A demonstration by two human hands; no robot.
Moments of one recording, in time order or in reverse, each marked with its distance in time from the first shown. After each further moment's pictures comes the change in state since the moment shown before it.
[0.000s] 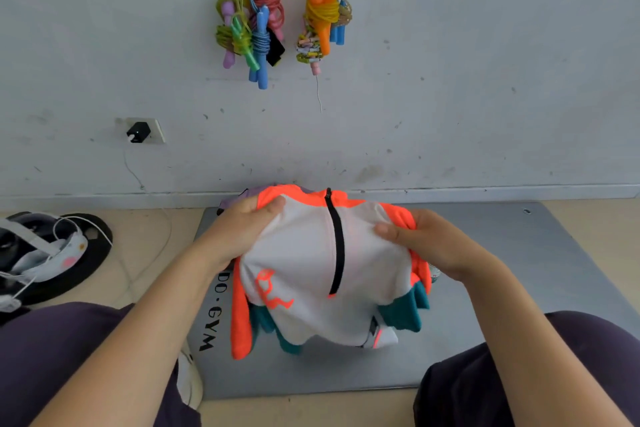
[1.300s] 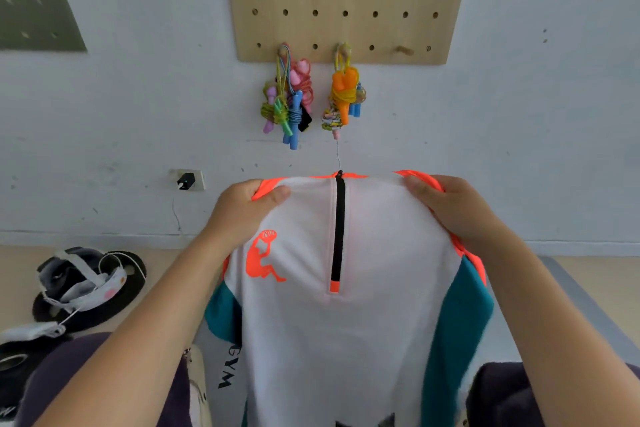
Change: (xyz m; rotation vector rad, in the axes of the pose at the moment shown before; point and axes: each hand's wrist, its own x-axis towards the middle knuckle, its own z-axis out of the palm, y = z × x) left_hand -0.034 0.084 -0.055 0.319 0.375 0.299; right_hand -0.025 -0.110 -0.022 -0.117 0.428 -0.221
